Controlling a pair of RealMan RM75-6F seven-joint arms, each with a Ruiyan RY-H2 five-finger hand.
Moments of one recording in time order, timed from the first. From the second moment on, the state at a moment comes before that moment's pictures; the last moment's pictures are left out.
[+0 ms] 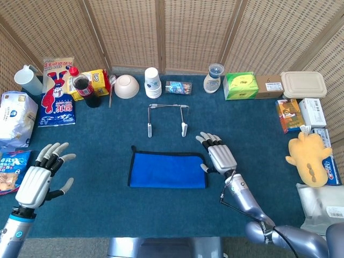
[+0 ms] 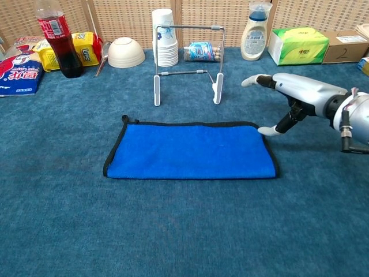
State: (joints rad) left arm -0.19 -1.17 -0.01 -1.76 1.65 1.50 -0.03; right arm 0.62 -1.61 0.22 -1.44 -1.17 0.98 -0.18
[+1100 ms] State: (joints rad) left arm -0.18 -1.24 0.01 -1.57 1.63 1.46 0.13; right arm 0.38 -1.32 0.09 -1.70 -1.38 1.34 -0.26
